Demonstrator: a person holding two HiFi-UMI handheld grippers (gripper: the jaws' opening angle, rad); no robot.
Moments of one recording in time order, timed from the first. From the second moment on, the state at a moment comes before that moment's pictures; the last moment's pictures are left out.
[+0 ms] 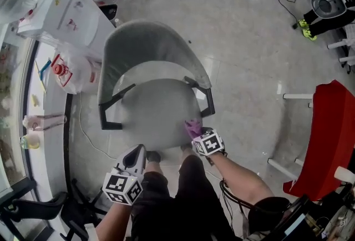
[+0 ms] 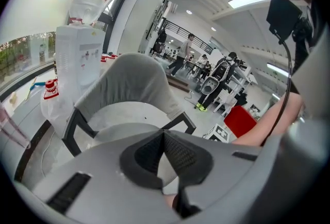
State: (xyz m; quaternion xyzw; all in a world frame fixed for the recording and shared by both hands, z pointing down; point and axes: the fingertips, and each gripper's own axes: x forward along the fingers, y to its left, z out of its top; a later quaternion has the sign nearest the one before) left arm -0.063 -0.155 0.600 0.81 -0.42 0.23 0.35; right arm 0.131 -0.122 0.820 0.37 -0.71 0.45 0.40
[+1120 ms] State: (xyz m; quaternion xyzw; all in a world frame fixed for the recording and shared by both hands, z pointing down) left arm -0.170 -0.221 0.403 0.83 -0.51 0.11 0.21; right arm 0.005 -0.265 0.434 0.42 -0.87 0.24 0.13
